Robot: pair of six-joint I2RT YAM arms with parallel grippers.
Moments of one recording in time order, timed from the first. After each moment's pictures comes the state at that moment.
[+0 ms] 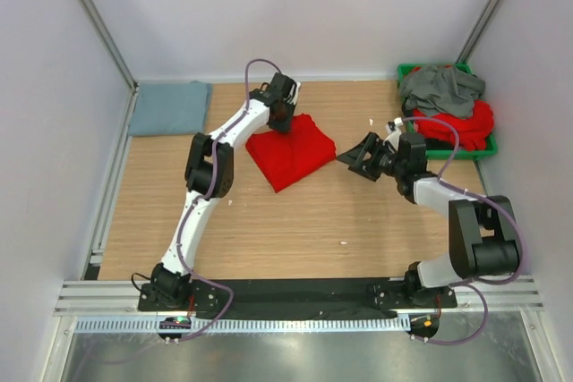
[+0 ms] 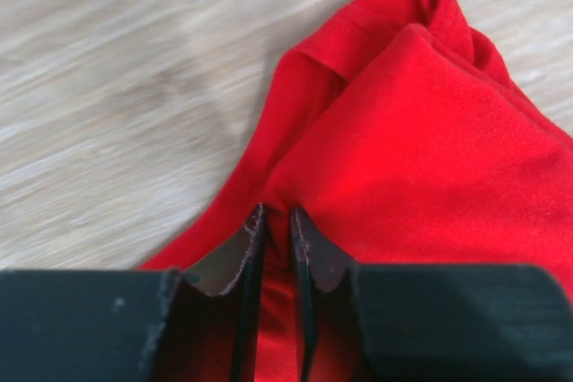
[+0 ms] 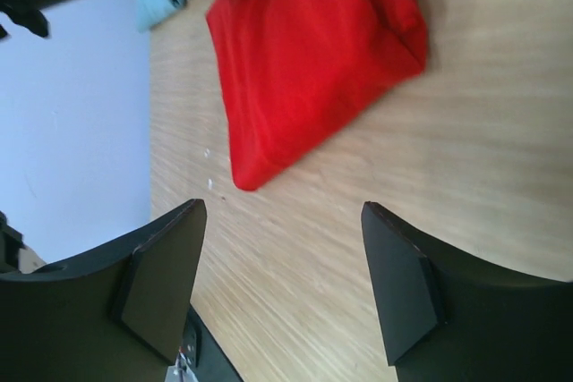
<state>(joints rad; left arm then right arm) -0.49 2.54 2.30 -0.74 -0.01 -0.12 0.09 1.43 0.59 0.32 -0.64 0.76</state>
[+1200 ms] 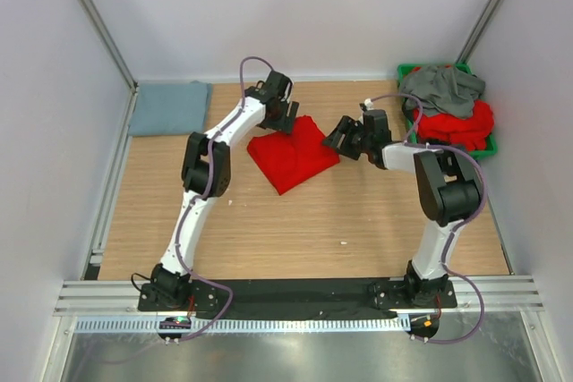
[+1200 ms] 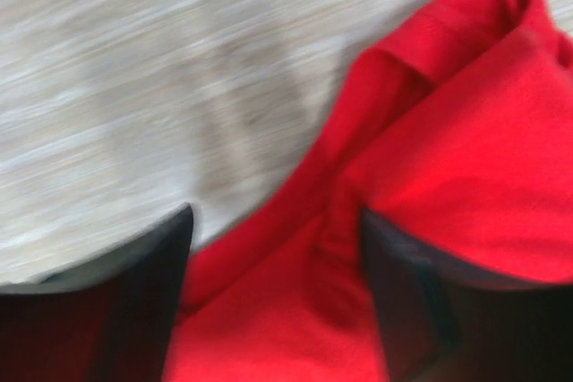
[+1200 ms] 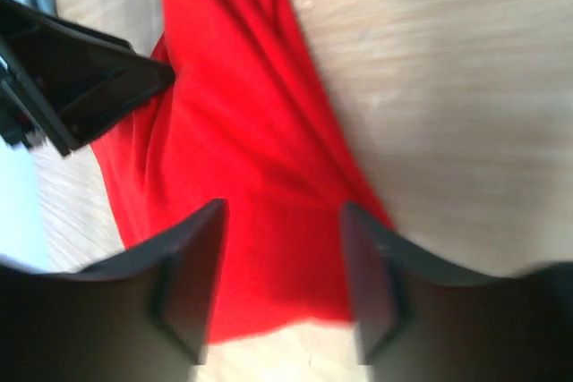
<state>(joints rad) -0.47 2.54 2.31 -0.78 -0.05 -0.13 0.22 1.93 1.01 0.31 -0.36 0.70</state>
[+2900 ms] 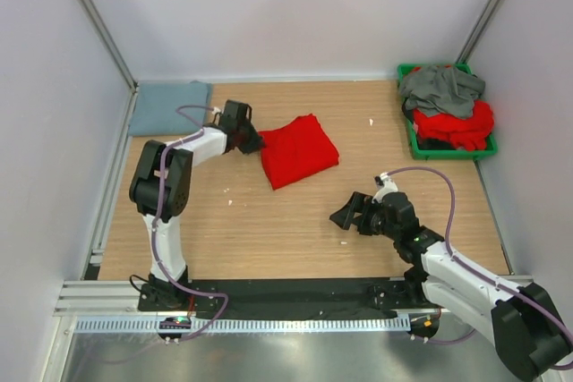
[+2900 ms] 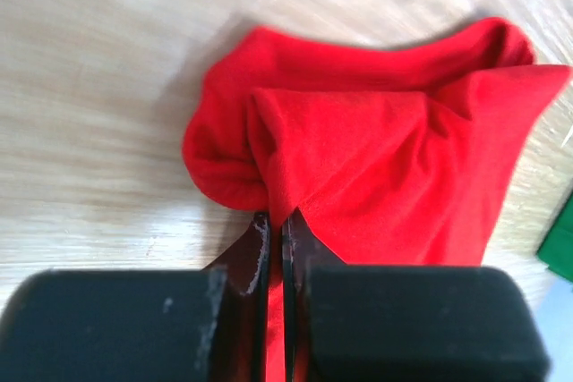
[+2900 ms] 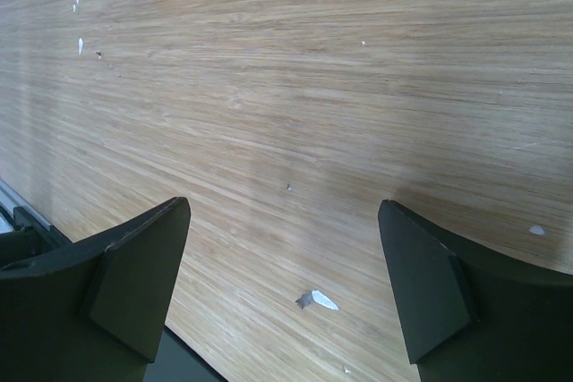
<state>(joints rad) -0.34 2.00 1.29 -0.13 0.07 -0.93 0.48 0.82 0.16 0.10 -0.20 0.72</state>
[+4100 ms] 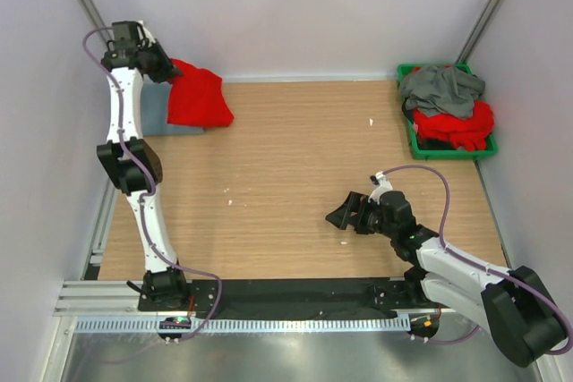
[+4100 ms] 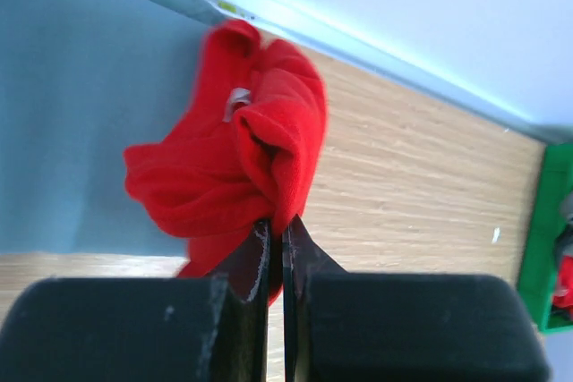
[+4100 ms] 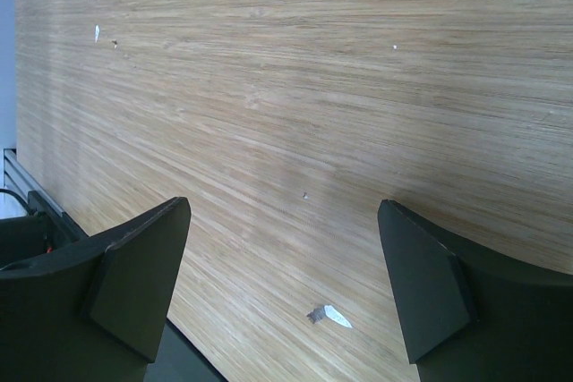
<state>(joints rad) 0.15 2.35 2.55 -0.92 0.37 -0.40 0.48 0.93 0.15 0.24 -0.26 0.72</state>
